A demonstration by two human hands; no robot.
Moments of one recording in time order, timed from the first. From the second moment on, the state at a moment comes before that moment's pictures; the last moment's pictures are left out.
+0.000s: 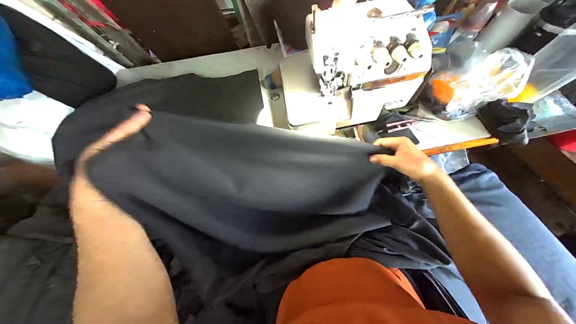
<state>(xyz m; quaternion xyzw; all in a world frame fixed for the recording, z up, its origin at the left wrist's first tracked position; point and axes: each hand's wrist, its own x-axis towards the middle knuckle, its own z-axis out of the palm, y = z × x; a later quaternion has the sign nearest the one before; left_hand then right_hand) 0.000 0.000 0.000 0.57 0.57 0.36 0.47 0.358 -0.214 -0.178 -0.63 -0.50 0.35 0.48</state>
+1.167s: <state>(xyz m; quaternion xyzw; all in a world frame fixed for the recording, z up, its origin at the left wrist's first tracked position) -0.139 0.018 -0.035 0.62 0.40 0.56 0.39 0.323 -0.220 -0.156 -0.42 -0.32 0.37 0.76</state>
